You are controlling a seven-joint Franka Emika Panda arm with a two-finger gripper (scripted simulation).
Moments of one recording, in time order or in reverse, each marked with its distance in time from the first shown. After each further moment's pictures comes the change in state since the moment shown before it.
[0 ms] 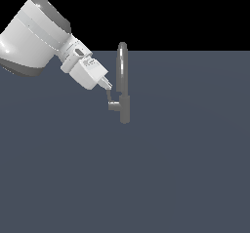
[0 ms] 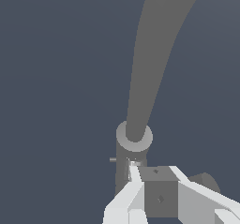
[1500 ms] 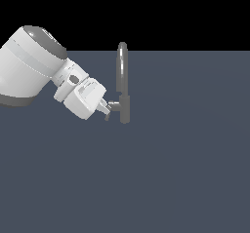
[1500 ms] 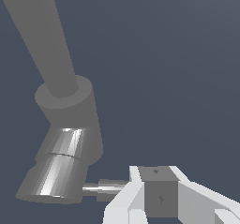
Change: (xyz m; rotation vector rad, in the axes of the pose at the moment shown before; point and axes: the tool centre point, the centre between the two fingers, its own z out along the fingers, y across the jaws) arm -0.044 0.056 0.043 0.004 -0.002 0.011
